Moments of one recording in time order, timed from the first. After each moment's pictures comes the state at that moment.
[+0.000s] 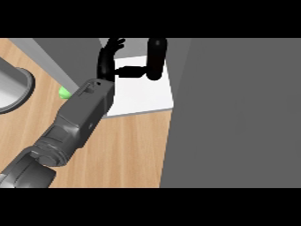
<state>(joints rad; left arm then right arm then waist) -1.16 0.07 -0.17 -0.08 0.42 0.50 -0.55 0.39 -0.47 0.55 -2.50 -0.04 -0.26 -0.01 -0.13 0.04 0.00</state>
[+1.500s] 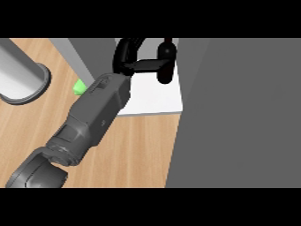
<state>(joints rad) -1.19 0.01 -0.08 -0.20 0.50 0.14 -0.62 0.48 -0.49 0.50 -2.51 -0.05 -0.26 -0.03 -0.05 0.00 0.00</state>
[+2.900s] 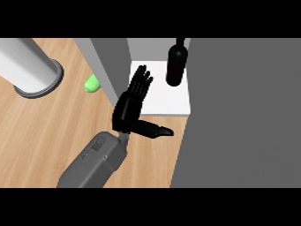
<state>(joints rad) -0.52 0.01 -0.43 -1.00 0.60 0.15 -0.47 0.49 -0.50 0.45 -2.52 -0.04 -0.29 0.01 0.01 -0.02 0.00</state>
